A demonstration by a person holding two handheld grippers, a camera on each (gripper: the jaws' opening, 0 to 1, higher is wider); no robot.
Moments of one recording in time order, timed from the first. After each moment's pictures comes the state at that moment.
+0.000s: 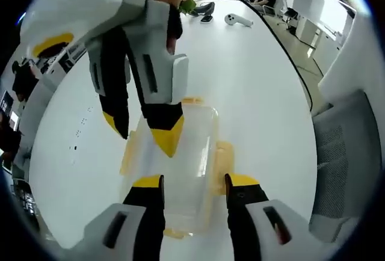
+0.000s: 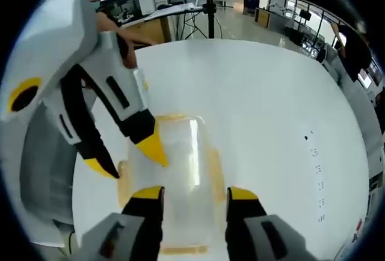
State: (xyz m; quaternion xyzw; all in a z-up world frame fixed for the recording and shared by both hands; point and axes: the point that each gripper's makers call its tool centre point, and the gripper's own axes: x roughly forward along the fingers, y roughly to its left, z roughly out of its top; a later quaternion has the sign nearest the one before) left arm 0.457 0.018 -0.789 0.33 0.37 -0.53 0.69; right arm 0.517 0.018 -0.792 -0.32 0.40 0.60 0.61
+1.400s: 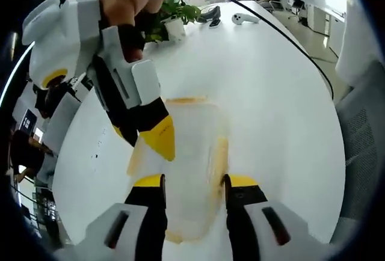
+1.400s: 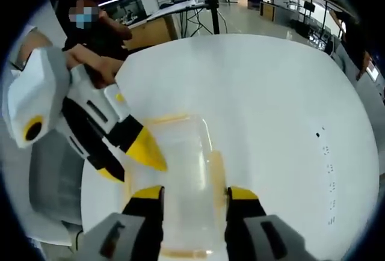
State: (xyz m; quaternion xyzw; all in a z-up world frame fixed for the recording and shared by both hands) left arm 0.458 0.013 -0.799 0.38 0.27 -0.47 0.75; right arm 0.515 0.017 -0.798 -0.30 0.43 0.62 0.58
